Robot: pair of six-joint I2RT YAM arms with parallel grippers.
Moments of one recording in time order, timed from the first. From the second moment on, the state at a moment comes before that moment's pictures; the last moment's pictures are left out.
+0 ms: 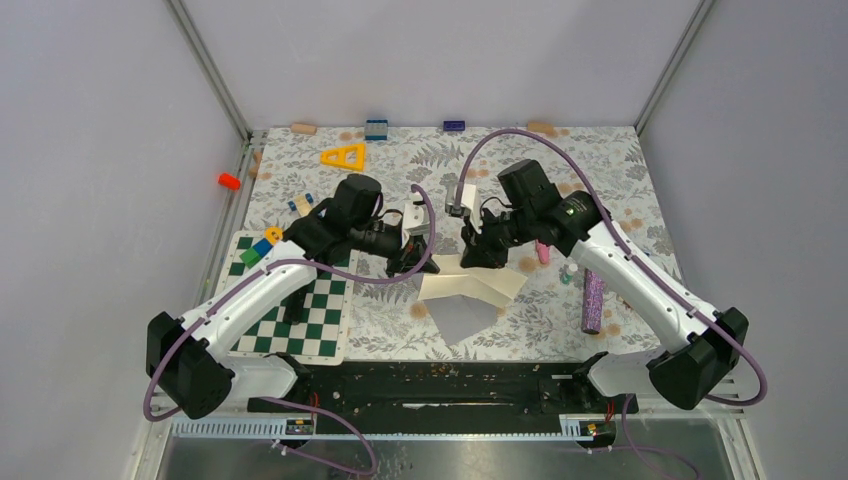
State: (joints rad) left arm -0.64 1.26 1.11 -0.48 0.92 0.39; right arm 0.64 1.34 1.35 -0.90 -0.64 -0.46
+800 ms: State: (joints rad) left arm -0.65 1.26 1.12 -0.53 0.87 0.44; right arm 0.65 1.29 1.32 -1.06 -0.67 -0.62
